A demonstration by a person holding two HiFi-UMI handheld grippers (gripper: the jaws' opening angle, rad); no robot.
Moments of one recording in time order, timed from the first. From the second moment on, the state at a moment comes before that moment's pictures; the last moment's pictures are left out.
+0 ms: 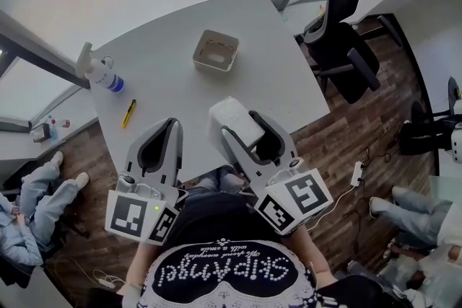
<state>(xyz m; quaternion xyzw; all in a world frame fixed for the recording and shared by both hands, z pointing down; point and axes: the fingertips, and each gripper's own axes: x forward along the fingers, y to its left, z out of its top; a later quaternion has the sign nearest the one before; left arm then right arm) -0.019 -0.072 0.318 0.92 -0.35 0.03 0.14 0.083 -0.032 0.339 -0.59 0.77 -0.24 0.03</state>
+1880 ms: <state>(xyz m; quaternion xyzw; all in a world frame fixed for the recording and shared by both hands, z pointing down) -0.012 -0.122 0.335 0.90 -0.40 0.04 0.16 0.111 -0.115 0.341 -0.56 0.80 -0.22 0.01</state>
